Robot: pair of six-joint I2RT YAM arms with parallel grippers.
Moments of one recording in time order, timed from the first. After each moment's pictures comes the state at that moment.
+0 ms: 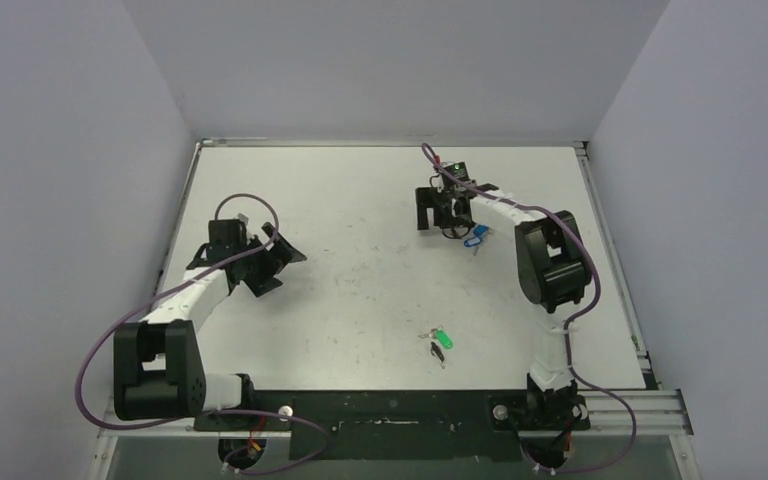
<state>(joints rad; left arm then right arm) 0.03 1.35 0.69 -0.29 0.37 -0.75 0.36 2.08 1.46 -0.37 -0.02 0.23</state>
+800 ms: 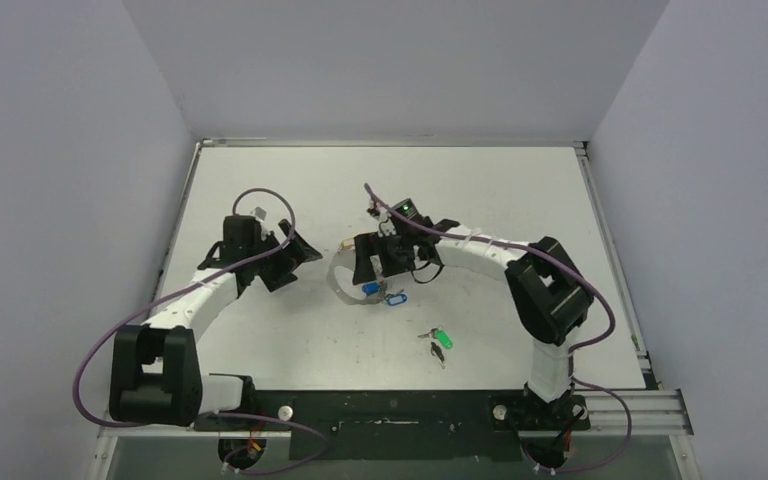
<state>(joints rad) -0.06 1.30 0.69 -0.22 0.38 -0.77 0.76 1.93 1.25 -0.26 -0.40 0.40</state>
